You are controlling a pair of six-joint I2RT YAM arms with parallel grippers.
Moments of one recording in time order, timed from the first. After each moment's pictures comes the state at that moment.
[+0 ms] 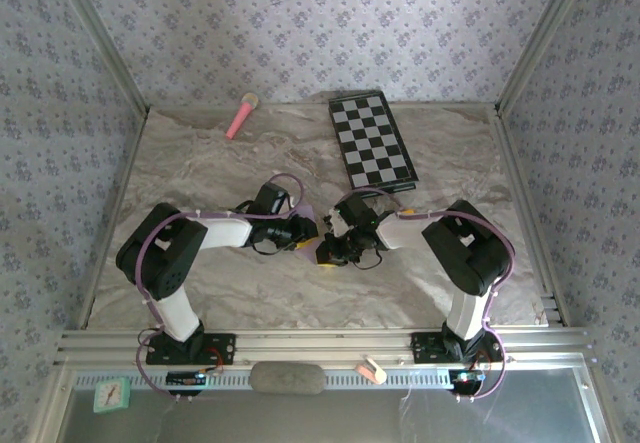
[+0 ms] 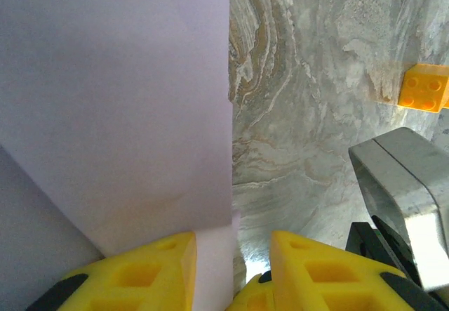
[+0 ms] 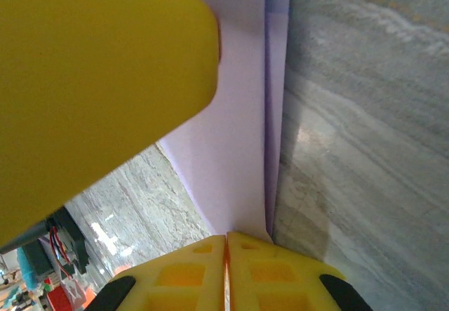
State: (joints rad) left arm -0.60 1.73 0.77 0.06 0.53 -0.95; right arm 0.71 1.80 0.85 -0.12 -0.62 0.67
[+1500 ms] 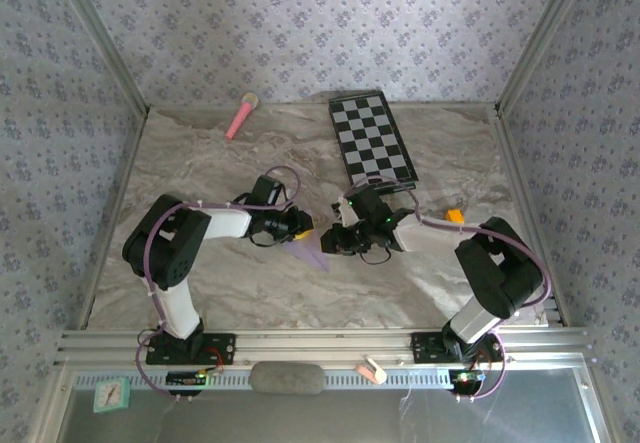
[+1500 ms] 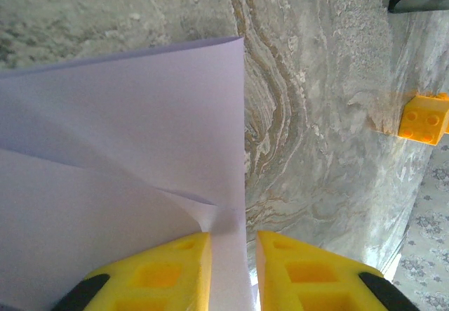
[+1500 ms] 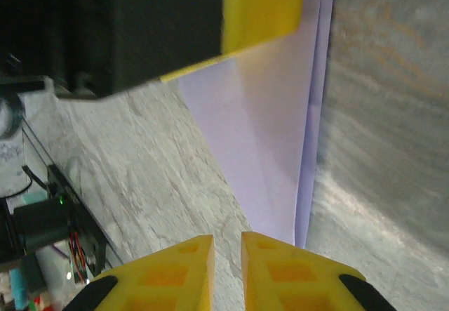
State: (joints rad) left arm -0.53 1.80 0.84 0.05 0.55 -0.90; right arm 0.69 1.59 0.81 -0.14 -0.54 0.65
